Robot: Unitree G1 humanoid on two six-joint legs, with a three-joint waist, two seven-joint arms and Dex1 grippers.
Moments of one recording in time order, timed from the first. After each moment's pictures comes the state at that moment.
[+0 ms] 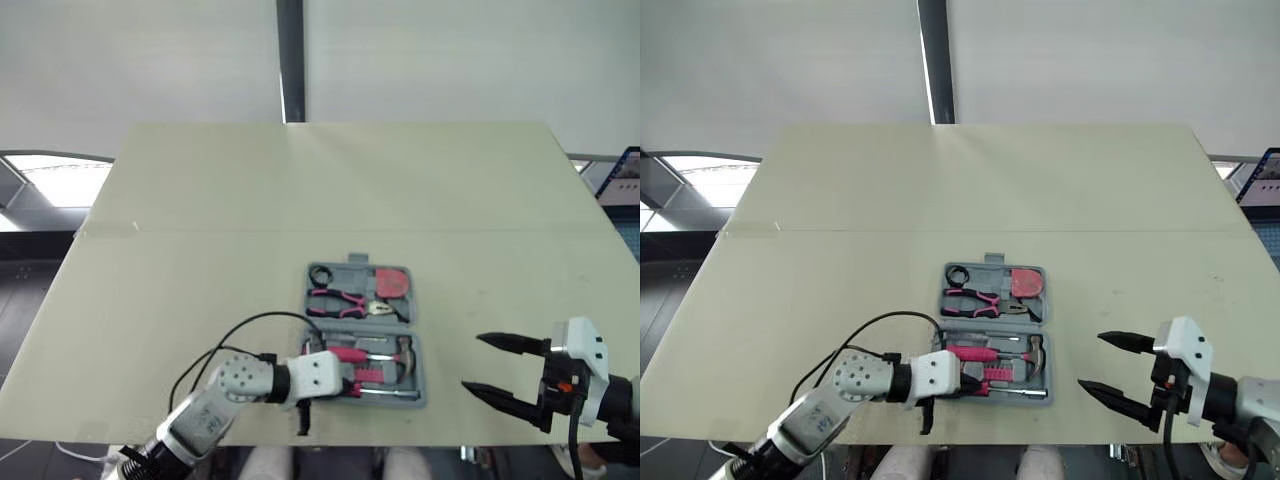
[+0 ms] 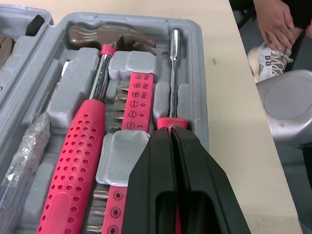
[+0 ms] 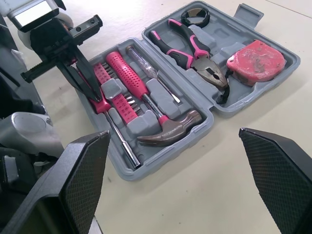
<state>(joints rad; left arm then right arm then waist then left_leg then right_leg) -0.08 0.49 -0.52 -0.32 -0.01 0.32 -0.78 0.43 -0.83 -0.48 -0.49 0.62 0.40 1.11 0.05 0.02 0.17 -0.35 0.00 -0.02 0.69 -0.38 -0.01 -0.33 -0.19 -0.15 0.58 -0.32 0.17</state>
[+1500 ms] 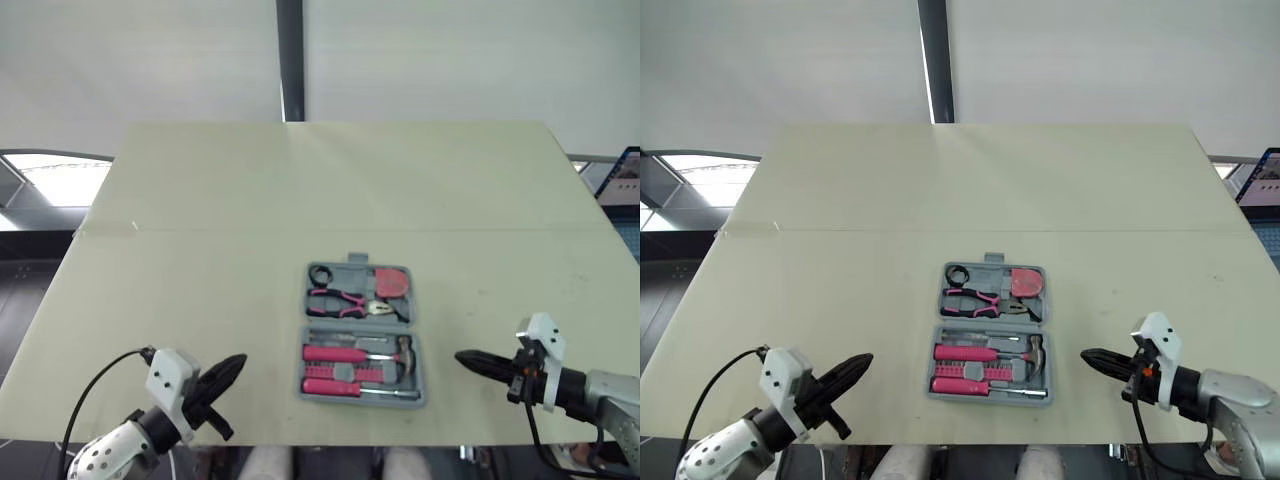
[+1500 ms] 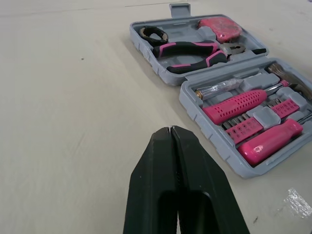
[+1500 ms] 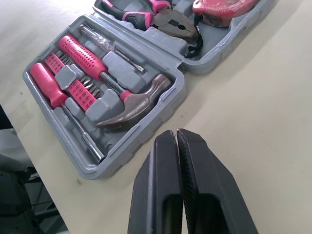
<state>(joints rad) 0.51 0.39 0.18 -0.59 -0.38 0.31 -0.56 0.24 -0.80 -0.28 -0.23 0.53 0.48 1.04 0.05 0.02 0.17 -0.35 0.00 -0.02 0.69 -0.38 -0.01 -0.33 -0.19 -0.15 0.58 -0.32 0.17</state>
